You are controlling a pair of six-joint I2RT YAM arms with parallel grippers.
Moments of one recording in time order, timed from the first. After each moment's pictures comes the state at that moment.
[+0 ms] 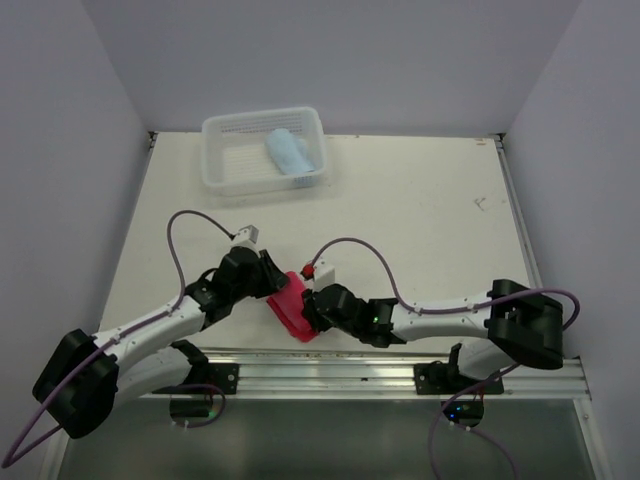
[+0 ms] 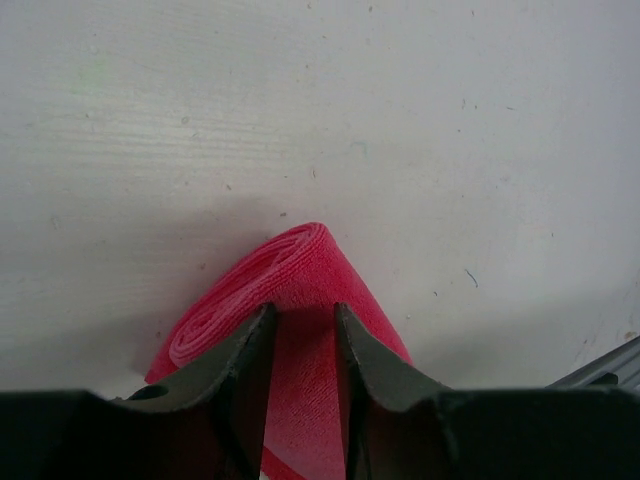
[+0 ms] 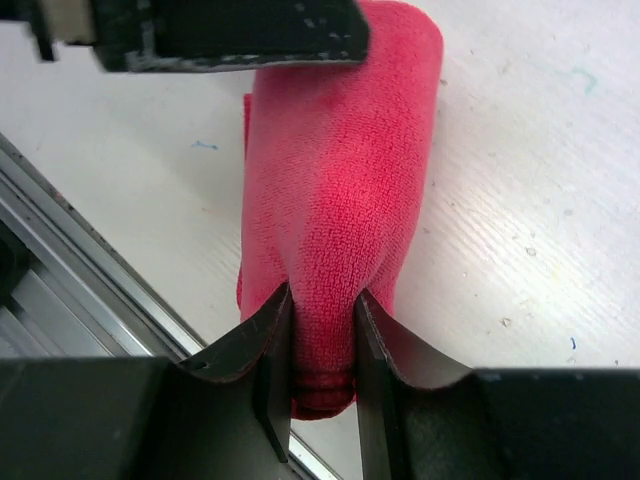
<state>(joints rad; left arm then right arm) -0.64 1.04 0.41 -0.03 -0.06 -0.87 1.25 1.46 0.67 0.14 0.32 0.57</state>
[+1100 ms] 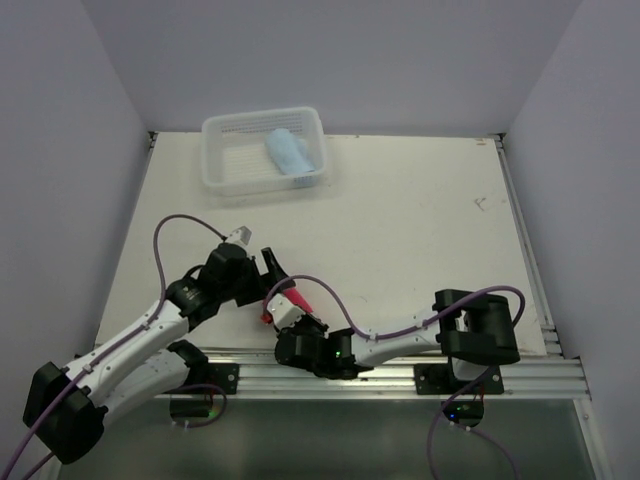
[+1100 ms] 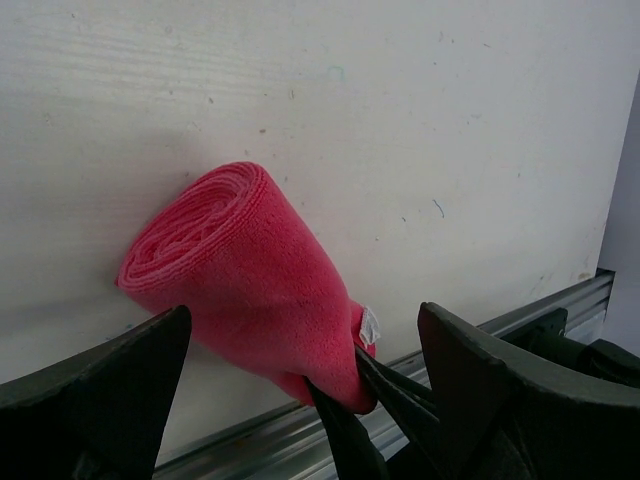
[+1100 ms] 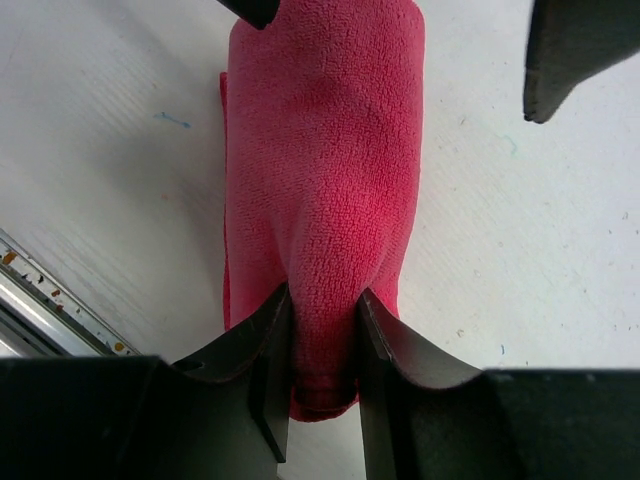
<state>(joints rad) -0.61 0.88 0.53 -0.39 0.07 -0.89 1.53 1.71 0.87 0.04 0.81 0.29</state>
